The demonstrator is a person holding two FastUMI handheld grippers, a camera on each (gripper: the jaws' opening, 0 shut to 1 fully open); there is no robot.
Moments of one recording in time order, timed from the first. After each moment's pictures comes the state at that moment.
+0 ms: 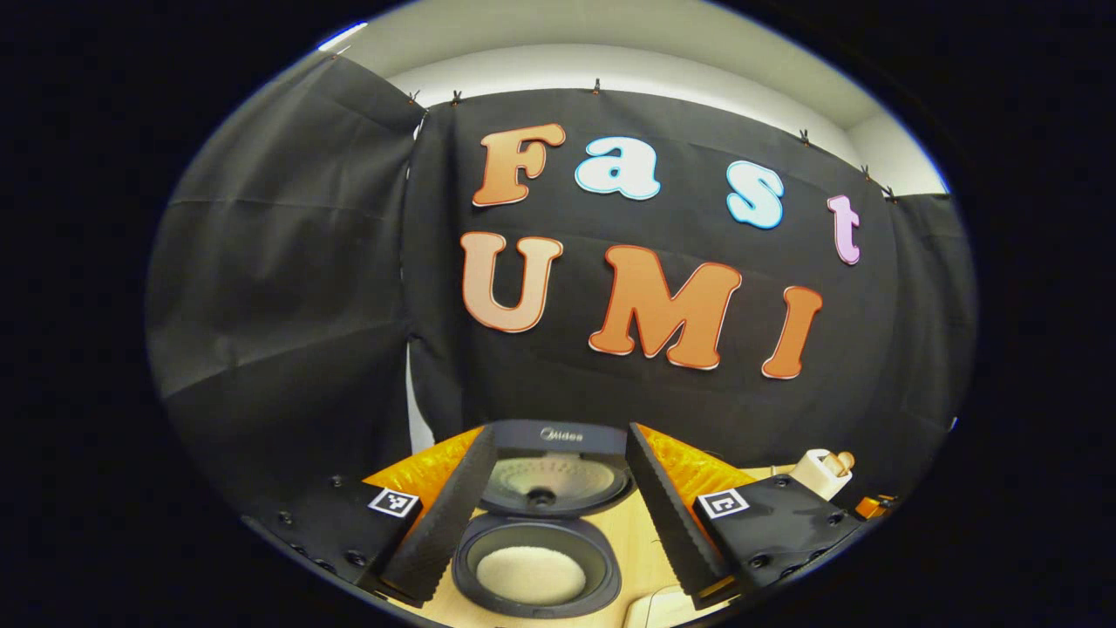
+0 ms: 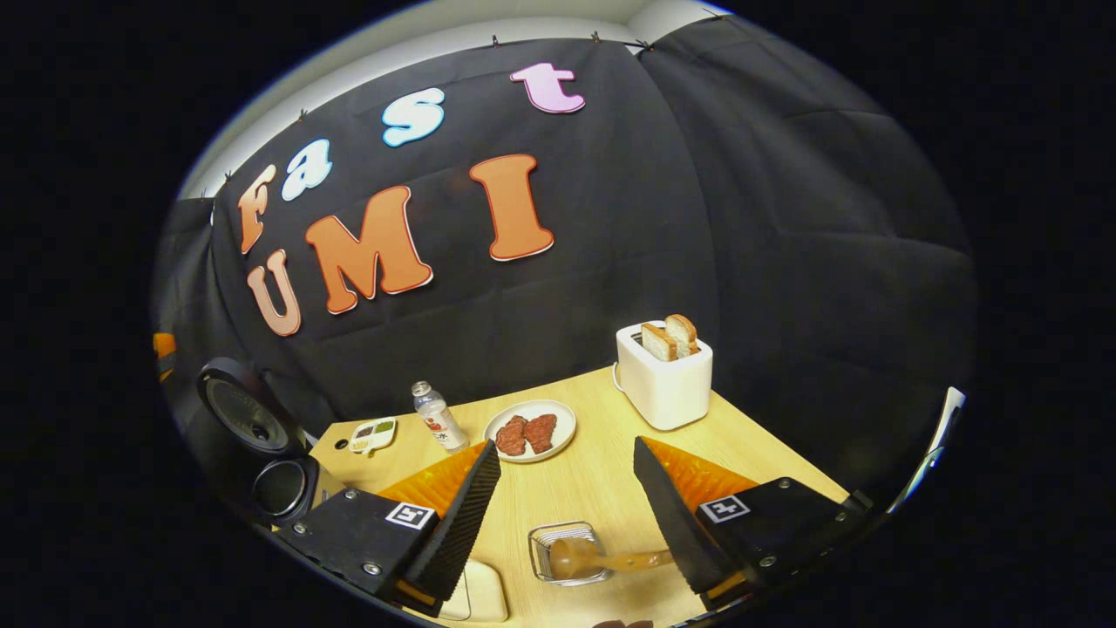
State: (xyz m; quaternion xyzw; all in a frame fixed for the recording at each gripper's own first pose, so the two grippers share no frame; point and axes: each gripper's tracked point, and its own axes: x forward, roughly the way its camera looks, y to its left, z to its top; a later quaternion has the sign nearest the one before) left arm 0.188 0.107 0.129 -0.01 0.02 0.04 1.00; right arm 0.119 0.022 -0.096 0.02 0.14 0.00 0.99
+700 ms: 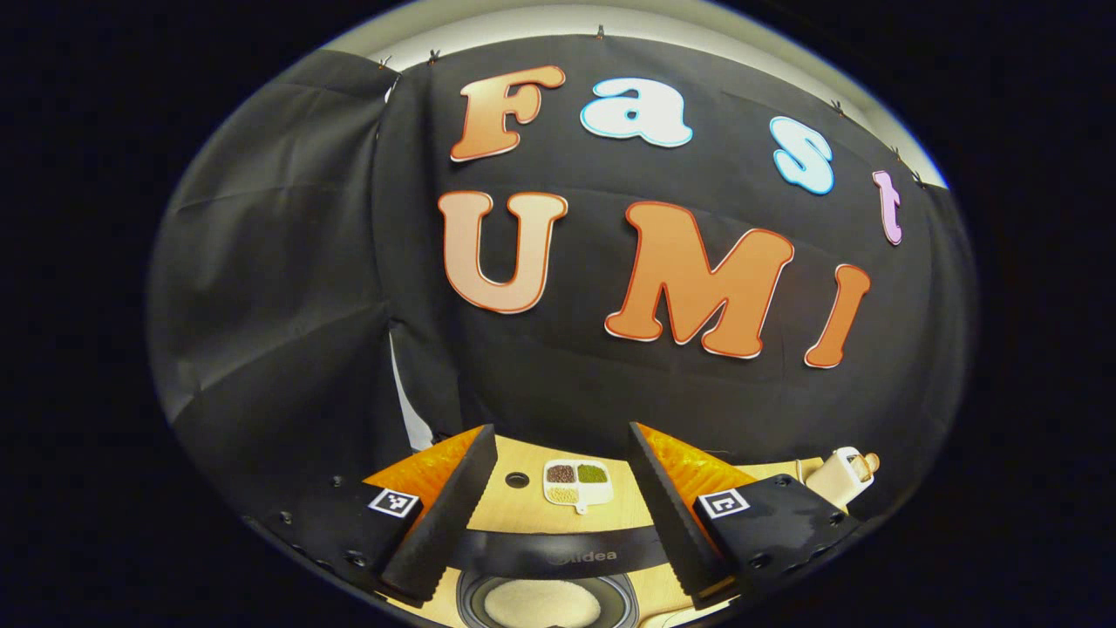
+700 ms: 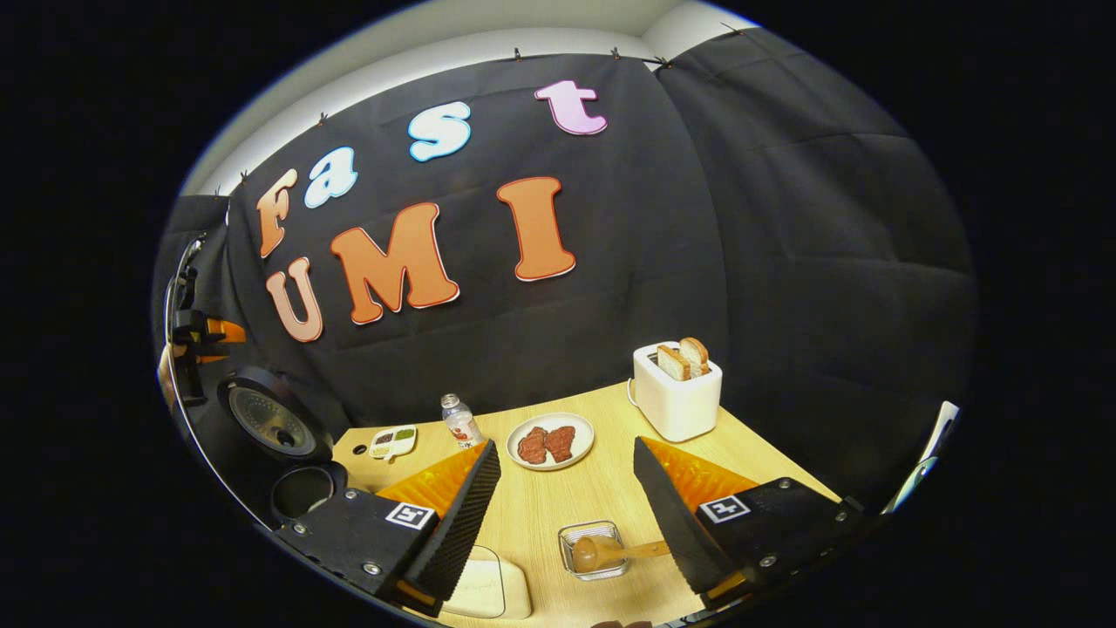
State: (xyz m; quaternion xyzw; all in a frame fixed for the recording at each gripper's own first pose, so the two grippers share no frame) left arm 0.330 0.136 0.094 -0.01 0.12 0.05 0.99; right arm 0.093 0.052 -0.063 0.01 0.12 0.02 0.99
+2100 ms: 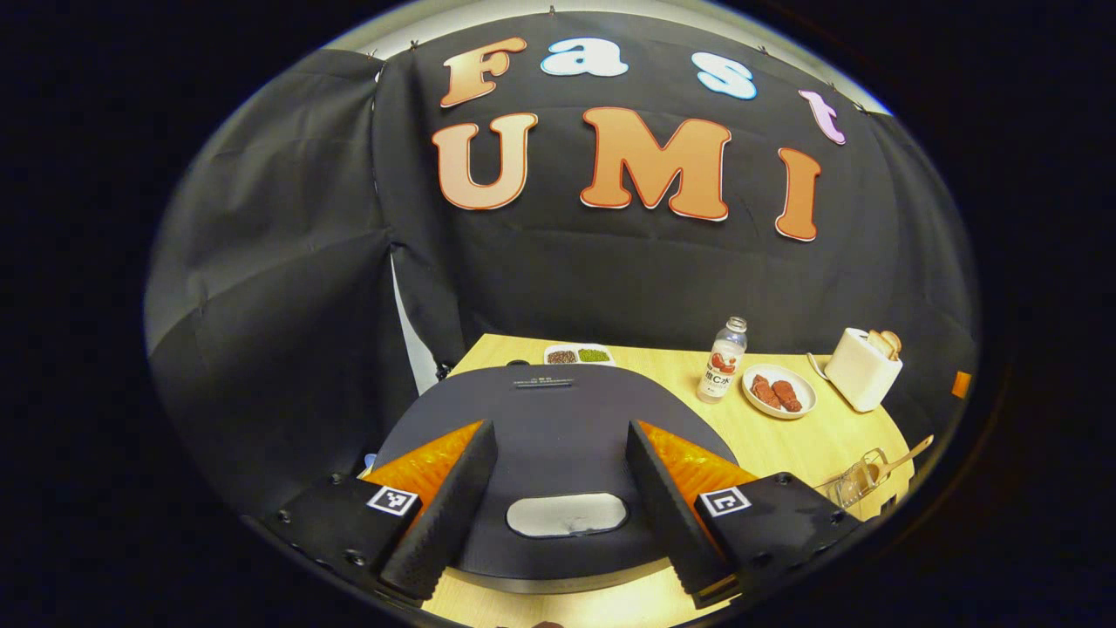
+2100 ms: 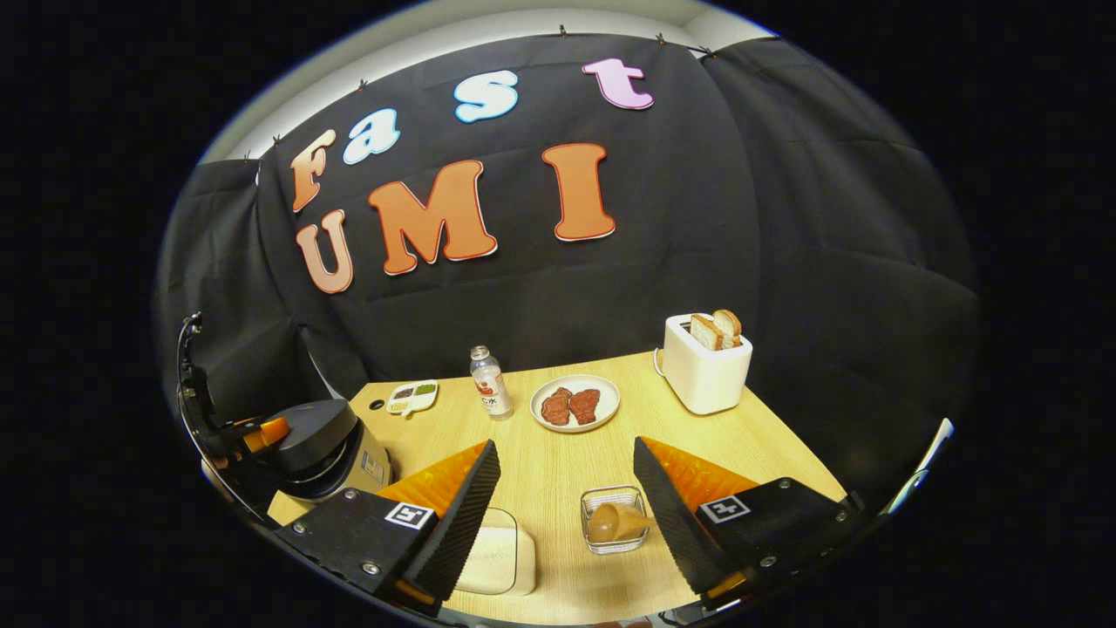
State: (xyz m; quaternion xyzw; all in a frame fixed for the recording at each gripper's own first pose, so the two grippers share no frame) left arm 0.177 0.115 -0.143 0.05 0.18 0.05 0.98; right arm 0.068 0.078 -0.108 -0.04 0.17 0.06 0.98
